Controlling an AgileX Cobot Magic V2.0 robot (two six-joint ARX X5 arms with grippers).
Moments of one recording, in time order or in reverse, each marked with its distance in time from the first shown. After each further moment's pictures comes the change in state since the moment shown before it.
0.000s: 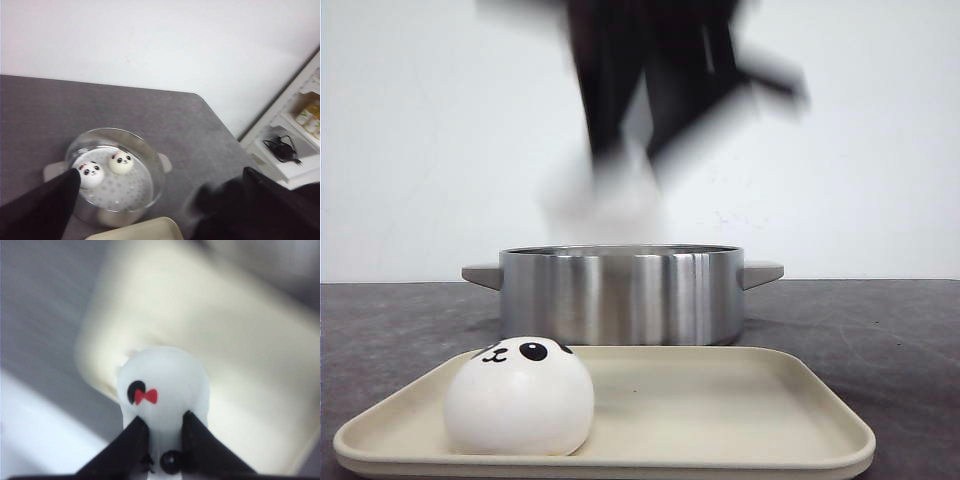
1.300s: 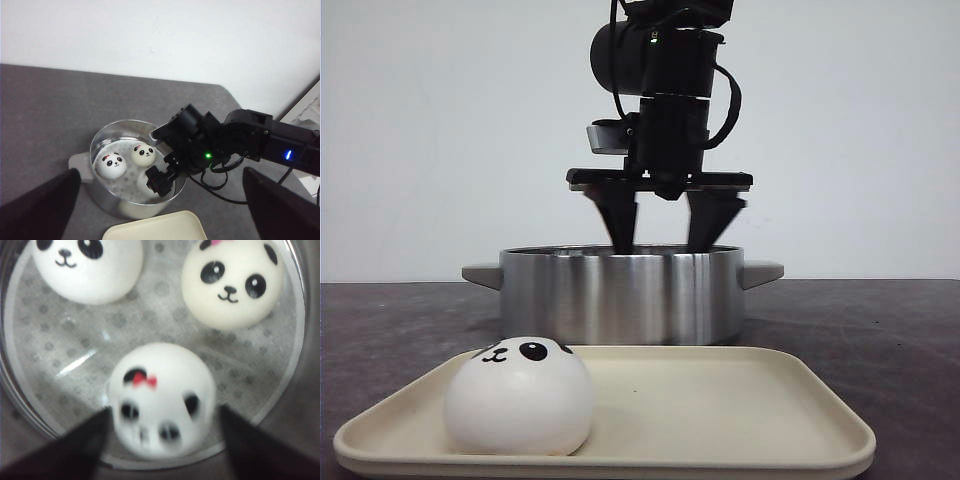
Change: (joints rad) left arm 0.000 0.044 0.000 -0.033 -0.043 0.025; right arm -0.347 0.591 0.378 -0.066 0.090 -0.297
